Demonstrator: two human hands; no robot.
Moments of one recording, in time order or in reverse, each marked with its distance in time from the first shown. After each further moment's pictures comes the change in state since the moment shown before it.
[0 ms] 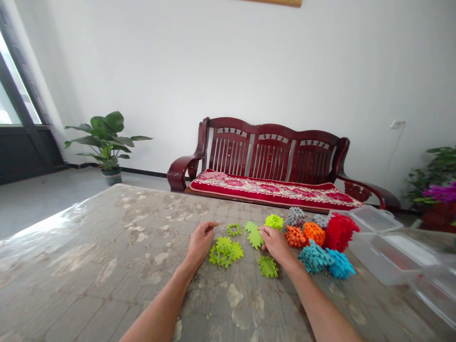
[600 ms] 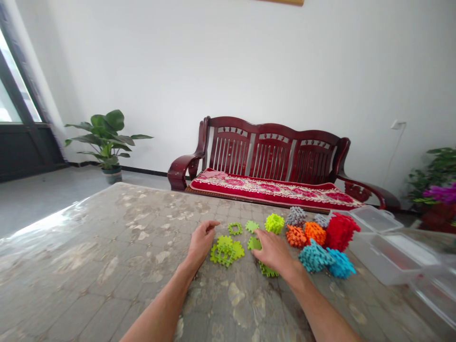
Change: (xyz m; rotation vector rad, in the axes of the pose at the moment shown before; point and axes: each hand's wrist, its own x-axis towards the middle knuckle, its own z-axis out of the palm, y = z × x) left_hand 0.000 0.001 0.000 0.006 -0.005 -0.001; right_hand -0.032 -0.045 -0.008 -0.570 -0.097 -0.171
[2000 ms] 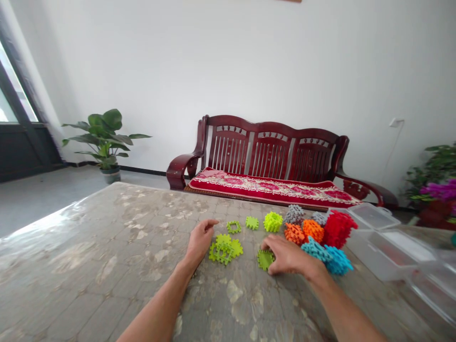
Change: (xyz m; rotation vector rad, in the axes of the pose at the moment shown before) left_hand -0.001 0.002 0.000 0.049 -0.008 0.001; right_hand -0.015 0.048 -0.018 0.098 -0.277 -0.204
